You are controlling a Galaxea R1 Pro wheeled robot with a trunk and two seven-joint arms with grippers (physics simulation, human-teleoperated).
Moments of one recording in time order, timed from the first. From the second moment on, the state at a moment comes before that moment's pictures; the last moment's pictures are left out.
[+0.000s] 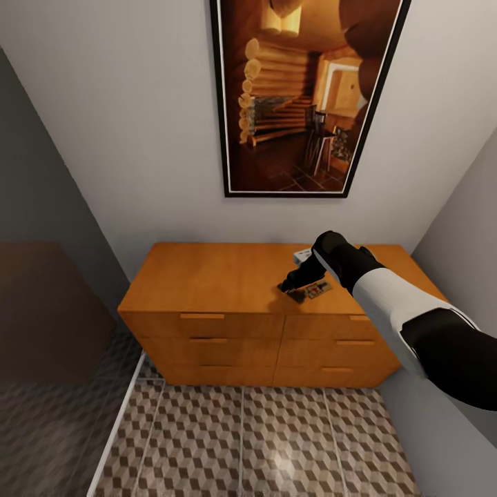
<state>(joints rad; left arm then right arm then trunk) -0.18 0.07 -0.53 0.08 0.43 -0.24 0.09 -1.42 0.01 0.49 -0.36 0.02 0.98 0.53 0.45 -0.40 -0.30</state>
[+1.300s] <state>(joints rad) -0.18 0.07 -0.53 0.08 0.43 -0.24 0.09 -1.42 0.01 0.49 -0.36 0.02 0.98 0.53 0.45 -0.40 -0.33</state>
